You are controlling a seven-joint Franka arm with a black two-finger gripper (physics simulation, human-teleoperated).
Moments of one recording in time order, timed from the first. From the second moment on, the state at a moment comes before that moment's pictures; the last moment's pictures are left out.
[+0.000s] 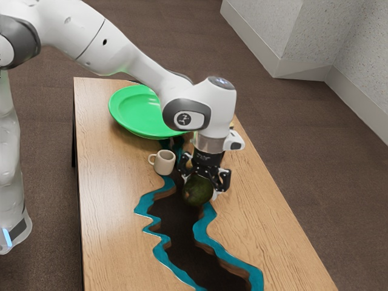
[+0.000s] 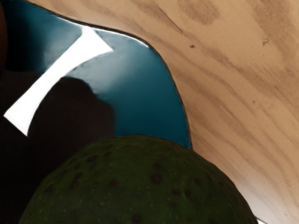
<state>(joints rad) 0.05 -0.05 -0.27 -2.18 -0.17 2.19 -0.89</state>
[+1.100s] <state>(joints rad) 0.45 0.02 0.02 -1.79 -0.09 1.63 -0.37</state>
